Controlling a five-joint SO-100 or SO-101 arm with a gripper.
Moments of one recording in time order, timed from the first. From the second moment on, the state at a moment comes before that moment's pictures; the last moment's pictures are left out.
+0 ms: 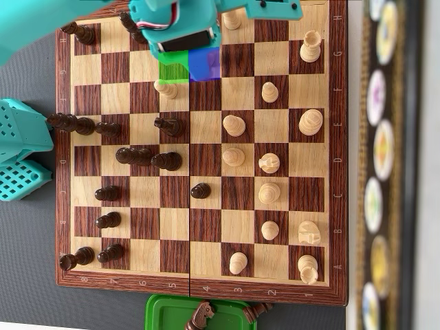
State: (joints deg) arm -24.5 60.9 62.9 89.2 101.3
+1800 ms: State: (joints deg) arm -23.7 77.3 74.4 89.0 100.0
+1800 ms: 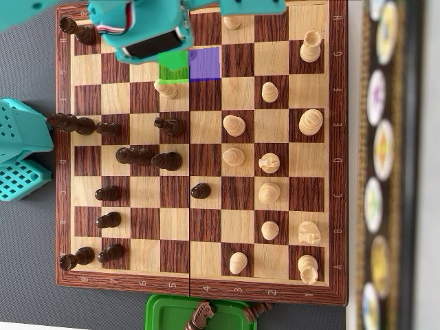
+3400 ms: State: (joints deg) arm -27.0 82.4 90.6 79.3 101.7
